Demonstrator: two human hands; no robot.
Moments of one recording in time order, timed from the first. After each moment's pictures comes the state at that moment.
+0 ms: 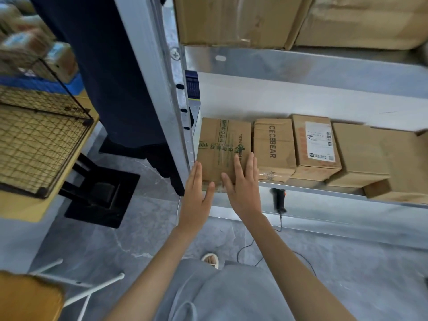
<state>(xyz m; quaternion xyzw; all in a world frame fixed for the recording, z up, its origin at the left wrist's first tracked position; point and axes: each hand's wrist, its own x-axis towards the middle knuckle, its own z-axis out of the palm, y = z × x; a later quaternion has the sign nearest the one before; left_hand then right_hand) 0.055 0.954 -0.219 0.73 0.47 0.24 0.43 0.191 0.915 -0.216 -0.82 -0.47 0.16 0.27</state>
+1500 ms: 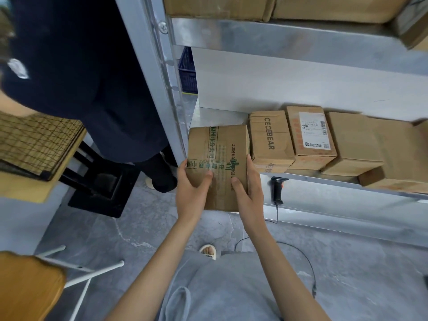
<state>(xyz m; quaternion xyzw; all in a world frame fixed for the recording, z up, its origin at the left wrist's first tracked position) 0.060 0.912 -0.195 0.52 0.57 0.35 0.52 0.169 0.838 -0.179 -0.69 -0.29 0.32 0.58</state>
